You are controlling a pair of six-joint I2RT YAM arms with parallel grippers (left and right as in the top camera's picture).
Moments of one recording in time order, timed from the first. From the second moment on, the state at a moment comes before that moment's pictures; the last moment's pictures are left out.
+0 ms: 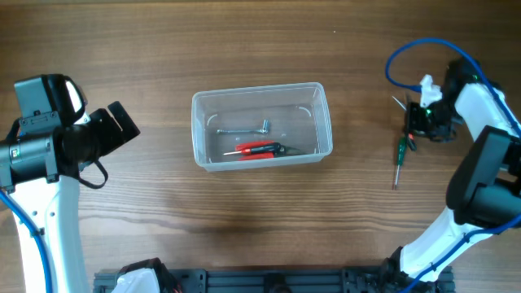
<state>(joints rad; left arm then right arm) 0.24 1.23 1.33 -1.20 0.05 -0.34 -0.30 1.97 1.35 -0.88 -0.16 -0.17</state>
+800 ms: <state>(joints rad) 0.24 1.23 1.33 -1.20 0.05 -0.34 0.50 1.65 1.48 -0.94 -0.12 -0.64</state>
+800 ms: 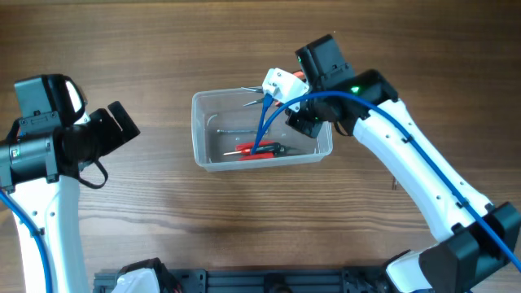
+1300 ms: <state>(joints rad) 0.24 1.23 1.33 -1.18 0.05 -0.34 0.50 1.81 1.28 -0.72 -0.11 -0.63</state>
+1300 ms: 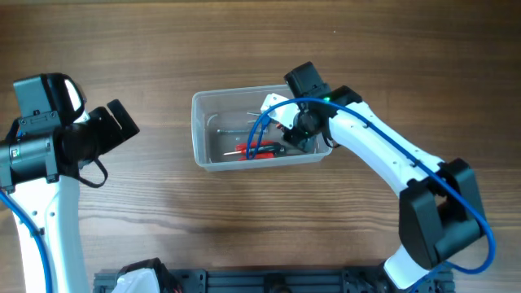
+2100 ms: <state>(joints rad) 0.24 1.23 1.33 -1.19 0.05 -0.34 0.50 1.90 1.29 -0.64 -0.11 -0.54</state>
